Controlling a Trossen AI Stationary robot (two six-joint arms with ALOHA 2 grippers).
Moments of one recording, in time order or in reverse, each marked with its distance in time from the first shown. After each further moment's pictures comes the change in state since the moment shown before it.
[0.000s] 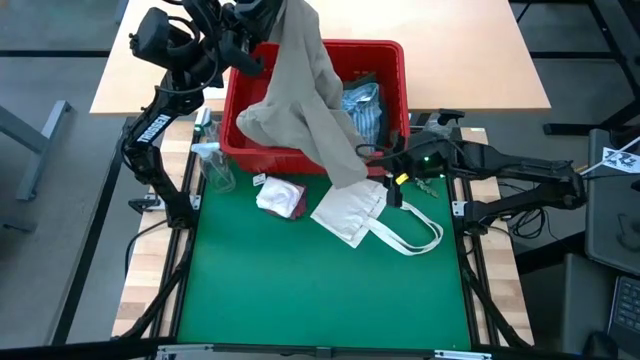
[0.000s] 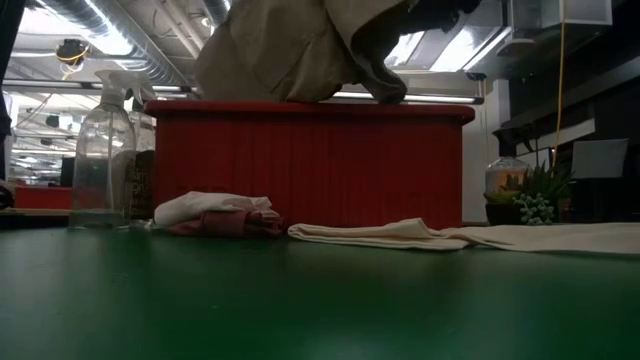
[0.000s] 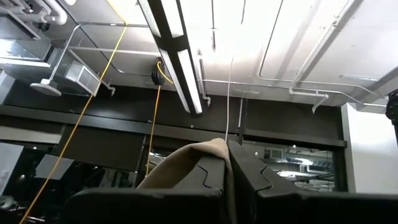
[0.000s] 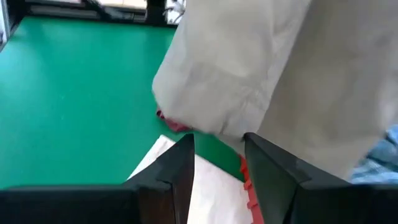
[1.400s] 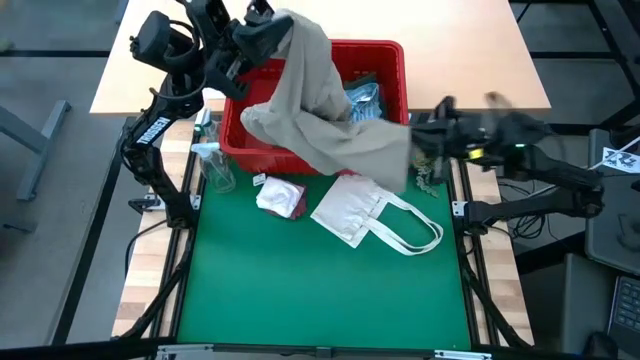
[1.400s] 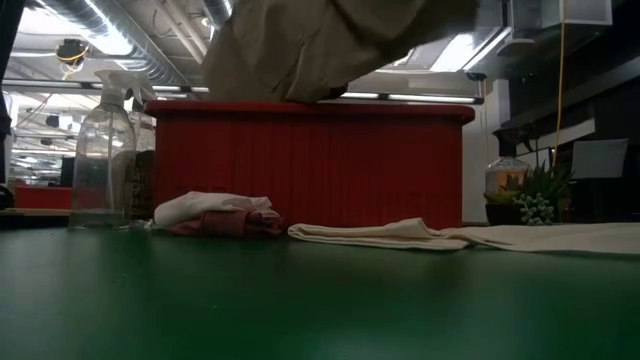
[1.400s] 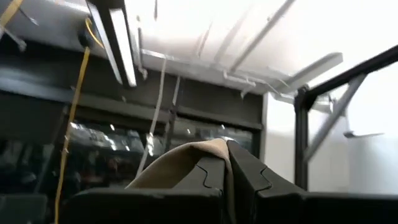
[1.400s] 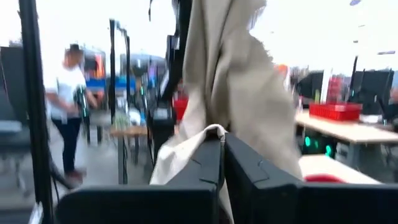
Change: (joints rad) left arm -0.039 0.000 0.000 -0.025 0.252 -0.175; right arm 0.000 -0.270 0.000 0.538 -0.012 0.109
